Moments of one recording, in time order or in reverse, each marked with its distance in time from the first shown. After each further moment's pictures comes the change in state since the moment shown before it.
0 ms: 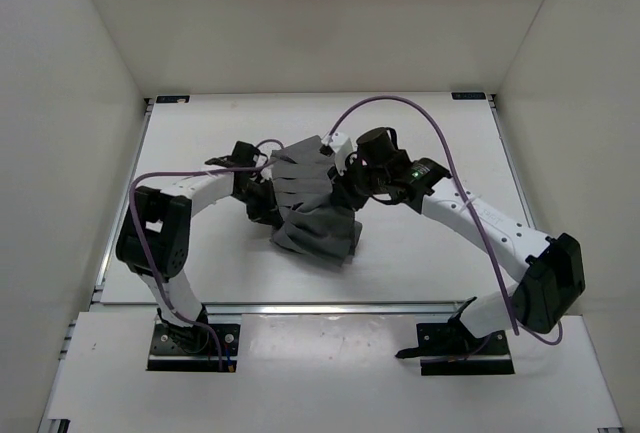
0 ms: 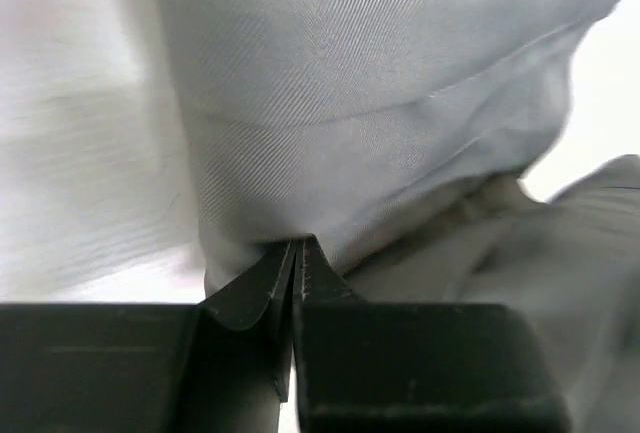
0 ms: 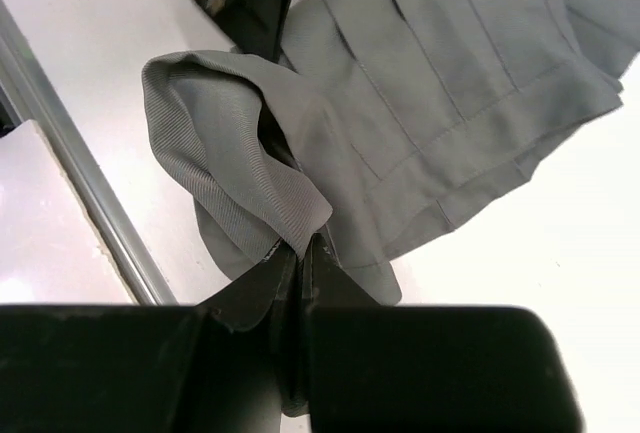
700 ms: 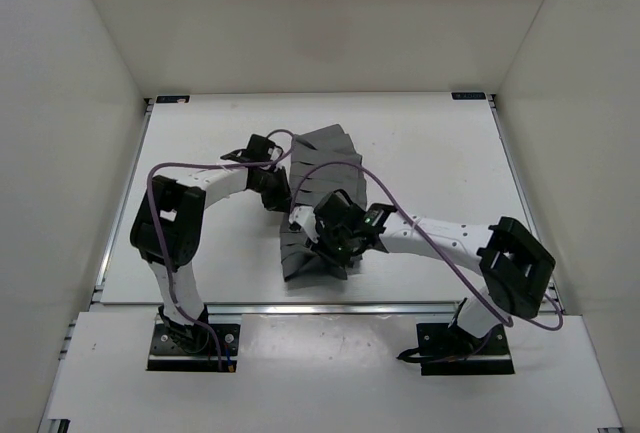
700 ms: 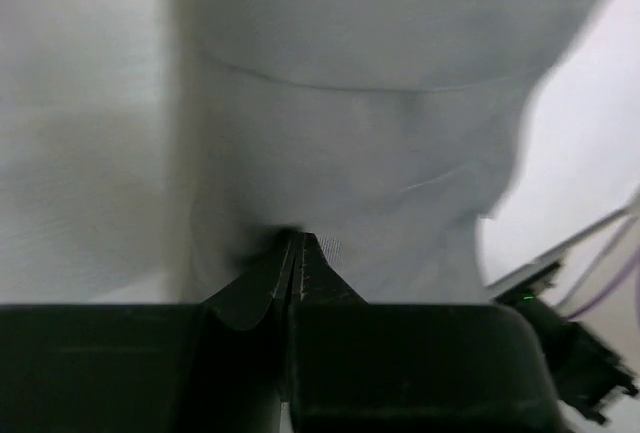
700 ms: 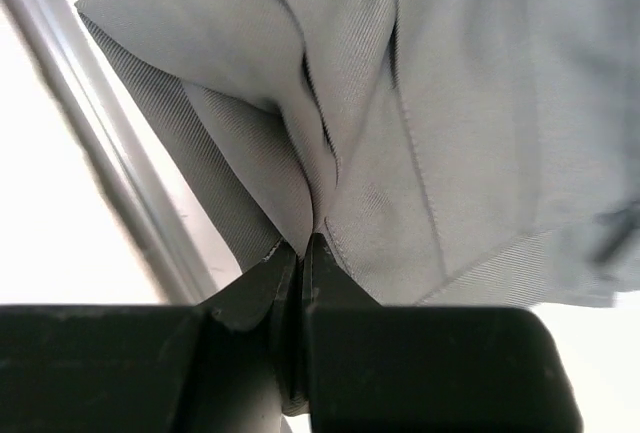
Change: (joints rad) left arm -0.034 0.078 0.112 0.150 -0.018 -0.114; right arm 0.285 0.153 -0.256 0.080 0.126 -0.028
